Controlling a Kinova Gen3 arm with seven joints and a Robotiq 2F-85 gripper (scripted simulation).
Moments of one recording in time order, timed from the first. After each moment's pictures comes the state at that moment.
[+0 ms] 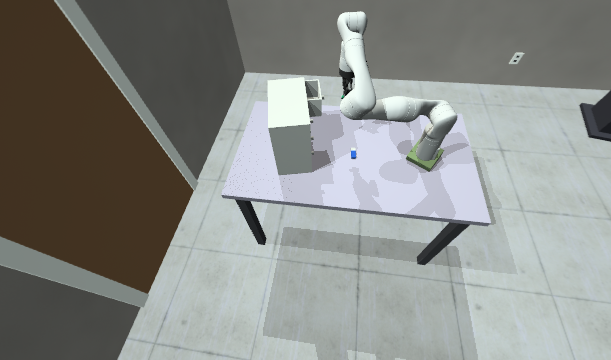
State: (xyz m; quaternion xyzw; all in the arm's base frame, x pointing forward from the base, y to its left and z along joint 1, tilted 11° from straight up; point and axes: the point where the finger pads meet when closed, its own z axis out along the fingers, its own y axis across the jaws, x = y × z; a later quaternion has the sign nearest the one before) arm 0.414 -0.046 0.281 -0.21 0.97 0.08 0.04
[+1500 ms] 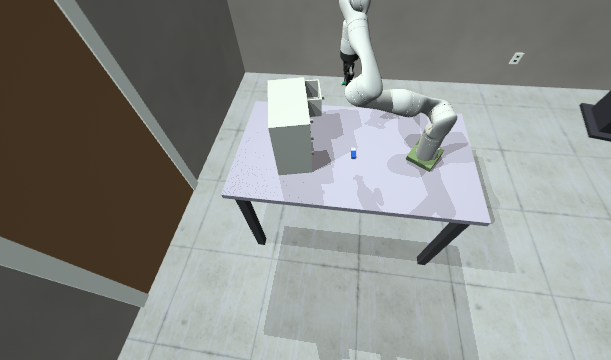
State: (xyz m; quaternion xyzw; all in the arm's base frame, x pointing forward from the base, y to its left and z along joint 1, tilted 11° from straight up) arm 0.411 -0.060 0.352 -0.21 0.97 0.08 0.05
